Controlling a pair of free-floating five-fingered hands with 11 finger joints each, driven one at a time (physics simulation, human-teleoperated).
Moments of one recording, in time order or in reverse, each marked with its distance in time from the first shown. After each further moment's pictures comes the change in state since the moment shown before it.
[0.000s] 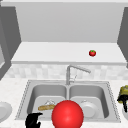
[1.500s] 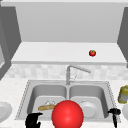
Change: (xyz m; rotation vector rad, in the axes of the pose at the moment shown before) left hand 0.000 0.000 0.000 0.000 0.000 0.000; right hand 0.105 0.126 0.076 -0.066 -0.014 -0.016
